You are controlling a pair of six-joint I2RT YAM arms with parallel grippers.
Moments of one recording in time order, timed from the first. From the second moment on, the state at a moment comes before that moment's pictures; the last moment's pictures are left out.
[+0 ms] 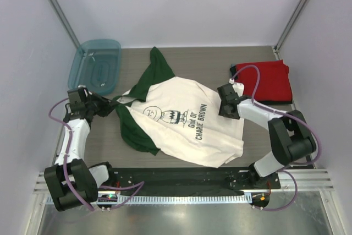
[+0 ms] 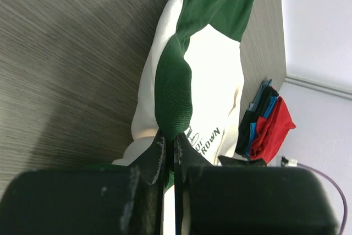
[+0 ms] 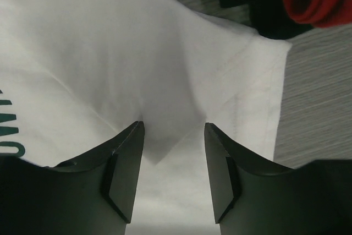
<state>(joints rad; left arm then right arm) 0.27 1.11 0.71 -0.34 0.46 -0.89 0.39 1.52 0.82 -0.40 0.42 0.57</state>
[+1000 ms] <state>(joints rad) 0.25 1.41 0.97 -0.30 0.40 -1.01 0.22 2.24 2.12 -0.43 0.12 0.57</state>
